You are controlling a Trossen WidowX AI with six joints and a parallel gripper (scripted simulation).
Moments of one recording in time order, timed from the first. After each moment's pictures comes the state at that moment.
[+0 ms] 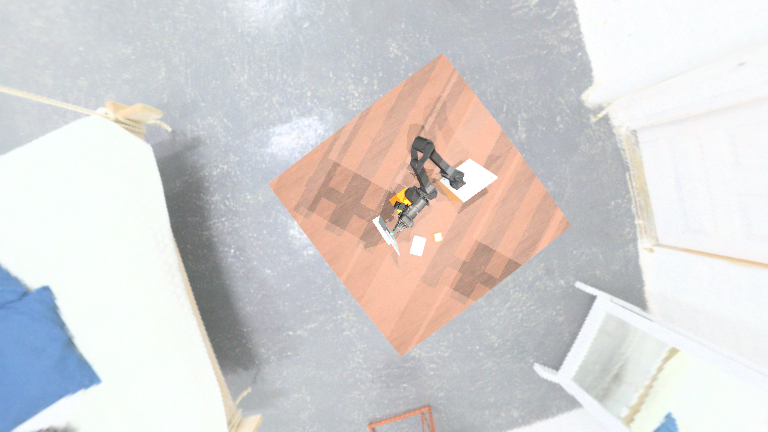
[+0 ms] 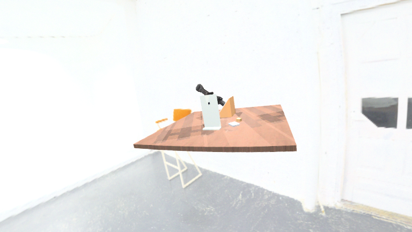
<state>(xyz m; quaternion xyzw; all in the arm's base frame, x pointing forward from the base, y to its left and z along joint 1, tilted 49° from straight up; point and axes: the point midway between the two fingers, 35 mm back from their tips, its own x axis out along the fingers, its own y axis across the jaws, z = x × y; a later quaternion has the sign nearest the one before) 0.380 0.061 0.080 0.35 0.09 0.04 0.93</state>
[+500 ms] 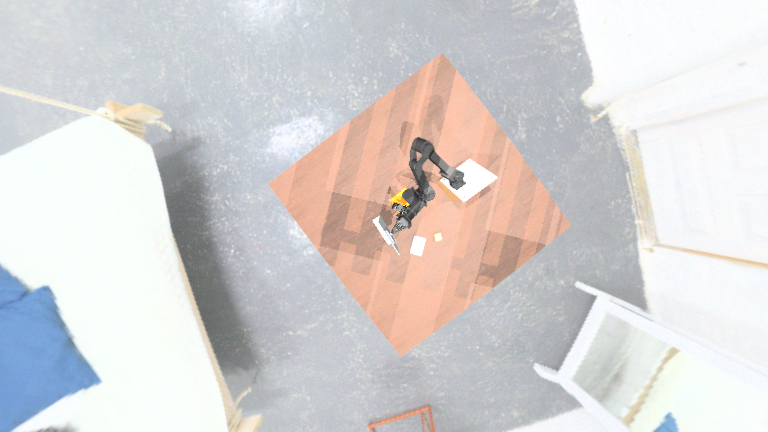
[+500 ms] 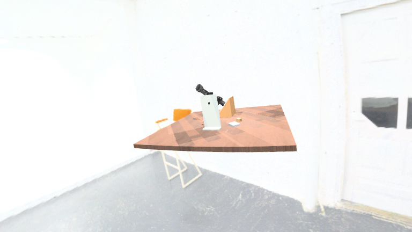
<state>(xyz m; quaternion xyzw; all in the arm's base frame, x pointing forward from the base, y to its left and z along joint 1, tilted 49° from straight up) 0.391 0.060 0.081 0.35 0.09 0.04 0.93</state>
